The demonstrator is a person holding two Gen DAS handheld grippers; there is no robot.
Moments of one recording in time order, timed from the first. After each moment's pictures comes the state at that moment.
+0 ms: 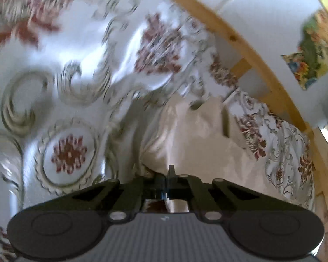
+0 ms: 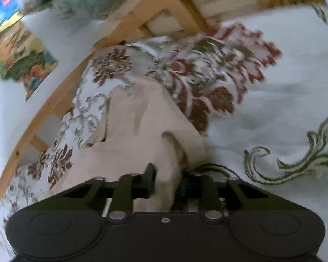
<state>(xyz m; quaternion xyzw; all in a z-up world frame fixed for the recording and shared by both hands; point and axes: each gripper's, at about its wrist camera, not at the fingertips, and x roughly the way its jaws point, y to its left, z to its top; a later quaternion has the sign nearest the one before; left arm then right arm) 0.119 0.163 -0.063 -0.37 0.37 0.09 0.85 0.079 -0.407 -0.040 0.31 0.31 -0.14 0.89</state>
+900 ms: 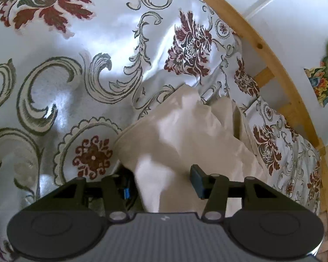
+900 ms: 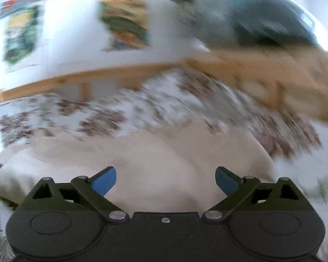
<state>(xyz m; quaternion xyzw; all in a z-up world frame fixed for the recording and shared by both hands) 0.127 0.188 -0.088 -0.41 0.39 0.13 0.82 0.036 -0.234 -0.009 -0.01 0.22 -0.05 0.97</state>
